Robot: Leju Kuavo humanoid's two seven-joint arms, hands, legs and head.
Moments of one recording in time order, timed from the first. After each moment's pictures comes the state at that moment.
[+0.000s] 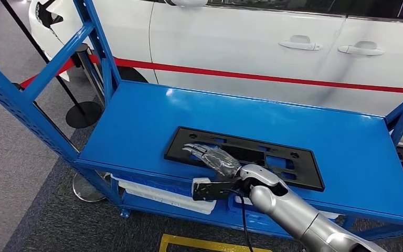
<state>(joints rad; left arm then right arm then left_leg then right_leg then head) -0.10 -0.14 1.22 -0.21 -1.05 0.07 -0.17 -0.57 -0.22 0.84 -1.21 0.55 0.03 -0.28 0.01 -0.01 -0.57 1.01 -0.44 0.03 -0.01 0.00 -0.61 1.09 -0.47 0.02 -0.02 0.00</state>
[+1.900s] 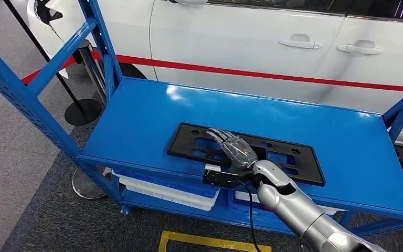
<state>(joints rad) -0.08 -0.15 1.21 -0.21 -1.07 0.04 -0.18 -0.54 -0.24 0.76 -1.11 0.73 -0.18 -0.21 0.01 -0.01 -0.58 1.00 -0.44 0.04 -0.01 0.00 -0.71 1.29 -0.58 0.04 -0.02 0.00</state>
